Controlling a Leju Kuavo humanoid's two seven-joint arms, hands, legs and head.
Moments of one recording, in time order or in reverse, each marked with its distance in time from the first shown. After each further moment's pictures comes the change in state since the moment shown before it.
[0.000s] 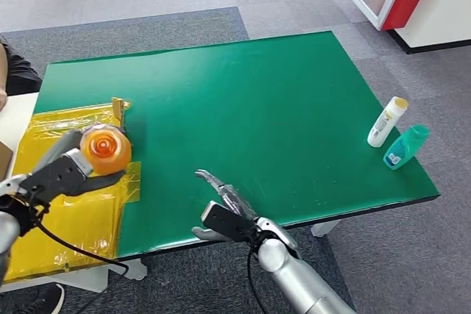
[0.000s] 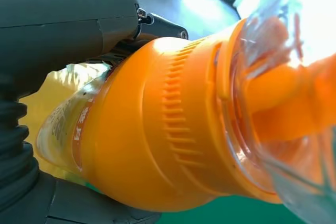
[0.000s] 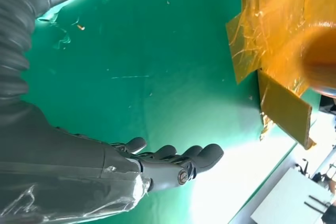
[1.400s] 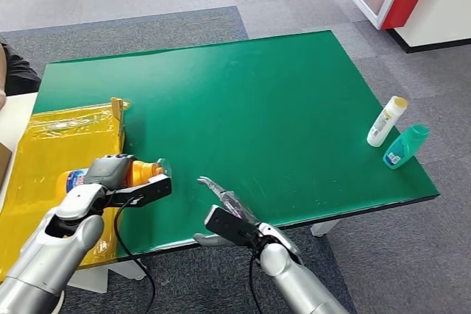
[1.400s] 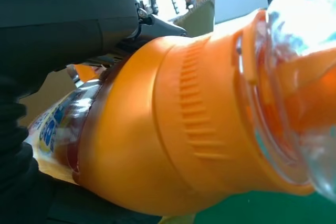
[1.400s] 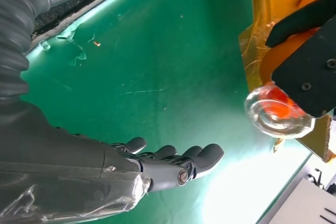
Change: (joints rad) left arm -0.051 -0.236 -0.143 0.526 -0.879 0.120 0.255; right arm 0.034 0.021 -0.051 0.001 0.031 0.056 0.000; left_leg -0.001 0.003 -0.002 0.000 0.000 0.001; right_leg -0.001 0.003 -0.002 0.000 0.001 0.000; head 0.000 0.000
